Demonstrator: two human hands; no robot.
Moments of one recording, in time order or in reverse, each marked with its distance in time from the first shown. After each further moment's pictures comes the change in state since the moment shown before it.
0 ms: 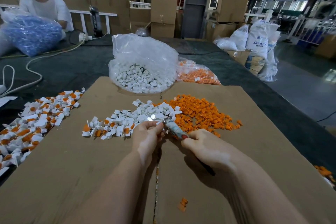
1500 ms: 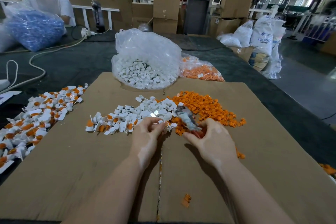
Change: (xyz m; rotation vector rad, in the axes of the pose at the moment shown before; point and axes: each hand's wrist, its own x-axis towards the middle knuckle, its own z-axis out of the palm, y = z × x) left_hand -0.004 -0.013 -0.017 0.173 -0.009 0.230; right_hand 0.015 0.025 0.027 -0.129 0.559 0.043
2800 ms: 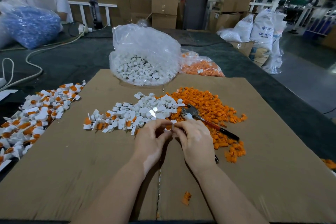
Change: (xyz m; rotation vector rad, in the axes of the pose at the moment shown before) left_hand -0.010 -0.002 0.003 0.376 -0.134 0.184; right_hand -0.007 -0.010 0.044 0.127 0.350 -0.433
